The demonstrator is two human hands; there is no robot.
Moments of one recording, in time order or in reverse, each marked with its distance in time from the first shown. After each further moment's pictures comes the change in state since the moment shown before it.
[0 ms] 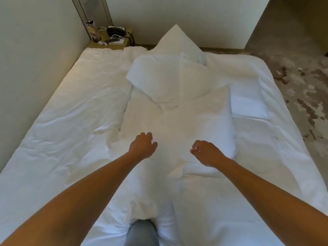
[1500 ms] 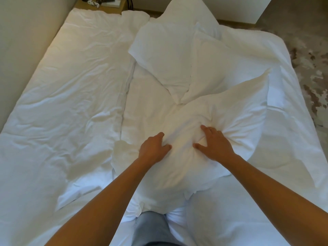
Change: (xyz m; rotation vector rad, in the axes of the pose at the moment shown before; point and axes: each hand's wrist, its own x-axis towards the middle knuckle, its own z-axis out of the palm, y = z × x) left_hand 0.025 -0.061 0.050 -0.214 -0.093 0.001; right_hand 0.062 -0.037 0.050 -0.187 0.090 0.069
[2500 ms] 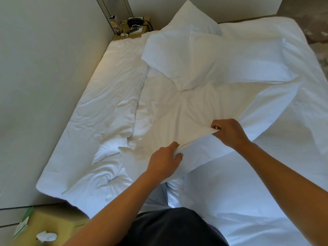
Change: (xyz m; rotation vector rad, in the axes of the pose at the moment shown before) left_hand -0.300 0.147 0.100 0.172 0.145 0.084; right_hand -0.189 0.158 0.009 0.388 0.296 -0.386
